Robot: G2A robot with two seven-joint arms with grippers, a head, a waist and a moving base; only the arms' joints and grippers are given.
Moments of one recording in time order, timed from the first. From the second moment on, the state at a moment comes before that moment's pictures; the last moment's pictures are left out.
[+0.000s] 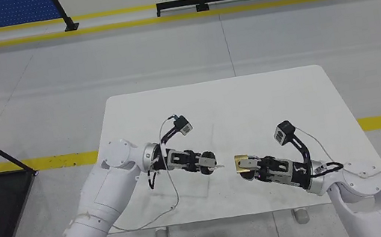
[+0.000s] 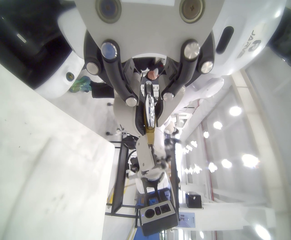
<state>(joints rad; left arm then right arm) 1.03 -1.17 -1.08 -1.25 -0.57 -0.34 -1.48 -1.57 -1.23 1.45 -1.86 0.27 0.10 1.10</state>
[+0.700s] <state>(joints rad) 1.01 -1.18 -1.04 -1.20 -0.66 -0.20 -1.49 -1.57 -1.23 1.45 -1.86 0.27 0.10 1.10</state>
